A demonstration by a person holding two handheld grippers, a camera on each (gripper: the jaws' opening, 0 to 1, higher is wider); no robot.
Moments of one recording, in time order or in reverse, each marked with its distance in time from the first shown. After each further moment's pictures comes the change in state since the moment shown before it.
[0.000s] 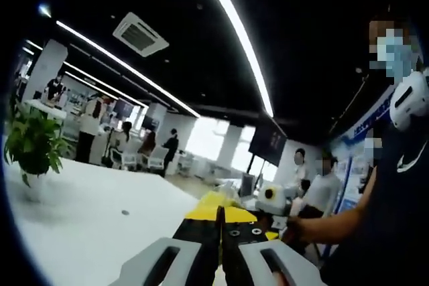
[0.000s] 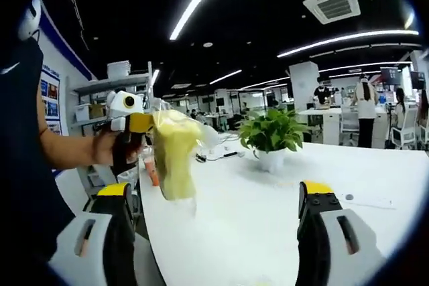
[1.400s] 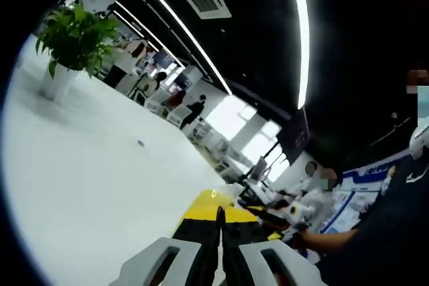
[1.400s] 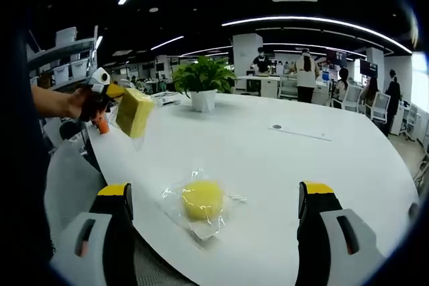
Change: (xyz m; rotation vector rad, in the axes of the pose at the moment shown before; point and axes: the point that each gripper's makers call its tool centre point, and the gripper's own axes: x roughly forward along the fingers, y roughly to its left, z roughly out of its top) left arm -0.028 0.074 -0.128 -0.373 0.132 0.105; right arm -0.132 -0.053 -0.153 0.027 0.238 -0.353
